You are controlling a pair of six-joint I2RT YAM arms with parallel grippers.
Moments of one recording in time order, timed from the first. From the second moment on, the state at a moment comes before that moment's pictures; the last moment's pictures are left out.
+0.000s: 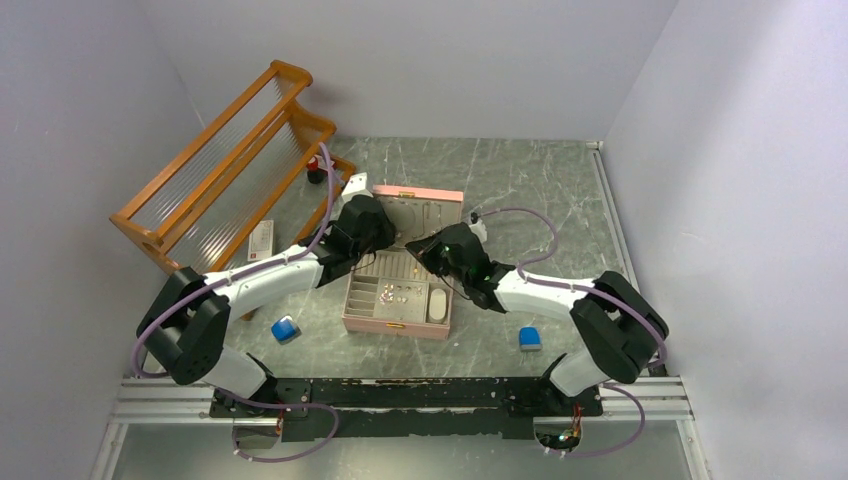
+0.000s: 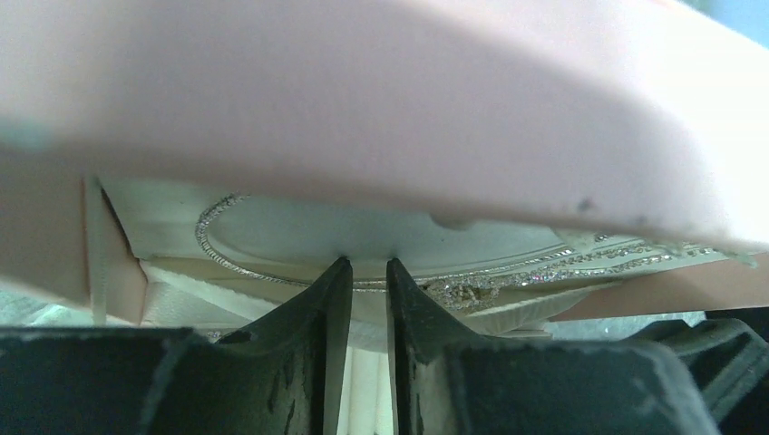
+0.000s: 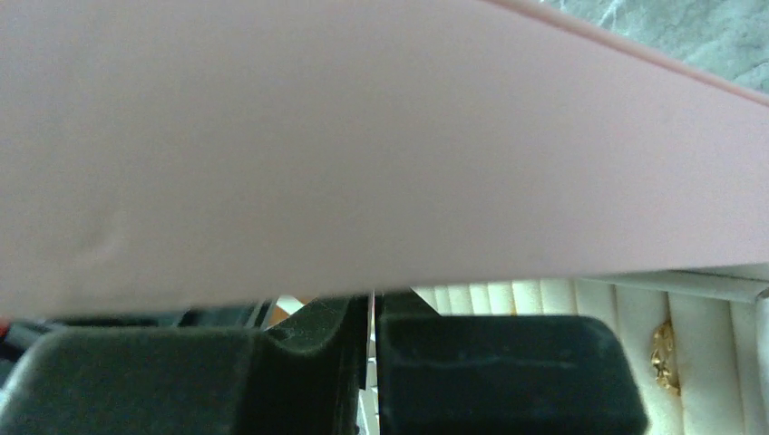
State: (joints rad) left arm -0.72 1.49 0.91 0.04 -0.33 -0.74; right arm 0.78 1.50 0.69 0.35 0.19 1.38
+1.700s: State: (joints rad) left arm -0.67 0.93 0.88 -0.25 -0.29 -0.63; right arm 0.72 1.01 0.82 -0.09 0.35 0.80
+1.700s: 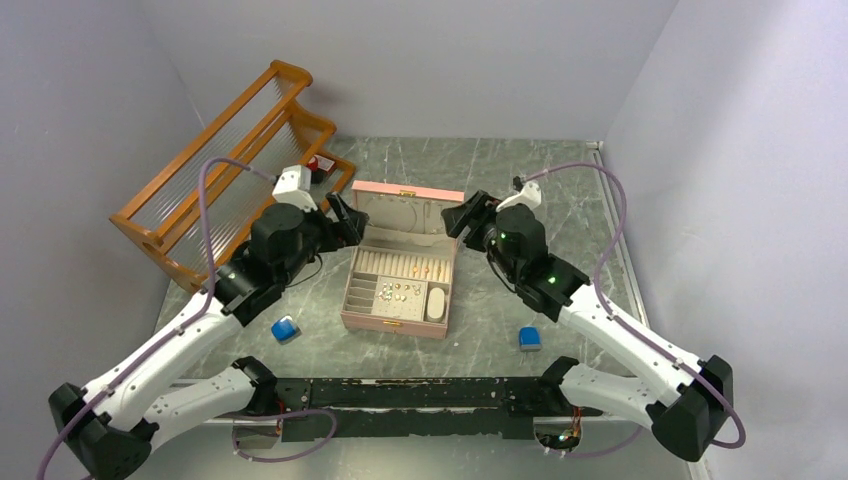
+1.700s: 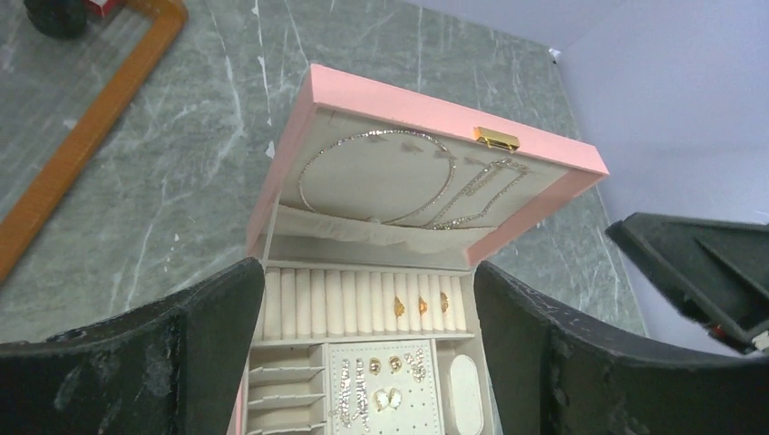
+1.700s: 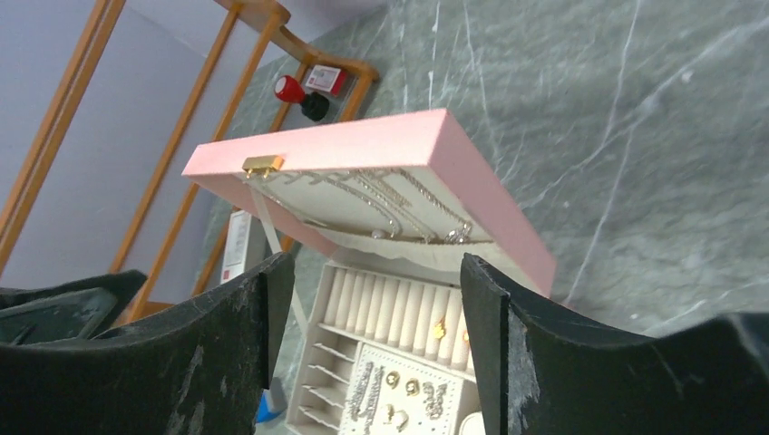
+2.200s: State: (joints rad) left arm -0.67 0.89 0.92 -0.33 -0.25 -0.56; right arm 0.65 1.22 1.10 -0.28 0.38 0.67
